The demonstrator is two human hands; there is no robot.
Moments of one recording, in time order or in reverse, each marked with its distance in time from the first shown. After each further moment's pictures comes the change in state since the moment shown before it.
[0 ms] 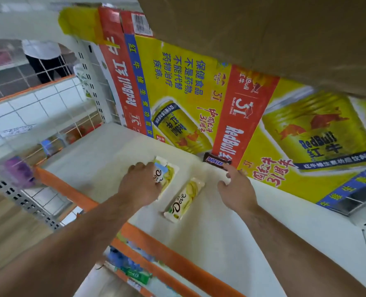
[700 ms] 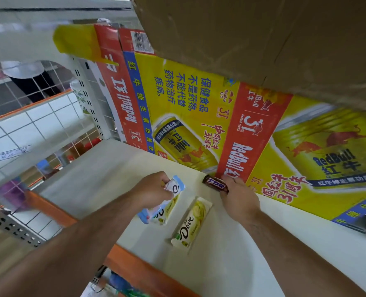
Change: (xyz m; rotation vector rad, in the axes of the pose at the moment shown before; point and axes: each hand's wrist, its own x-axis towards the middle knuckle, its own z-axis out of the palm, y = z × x) left_hand 0.053 0.002 -0.021 -0.442 -0.302 0.025; right_hand 0.038 -0.004 0.019 -0.325 -0.022 -0.123
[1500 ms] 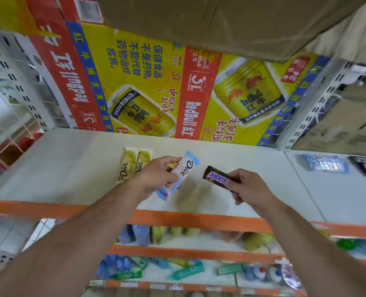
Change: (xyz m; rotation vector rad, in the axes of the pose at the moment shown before) left_hand -0.082 0.014 0.044 -0.509 -0.476 0.252; right_hand -0.207 -0.002 -0.060 0.830 0.056 0.514
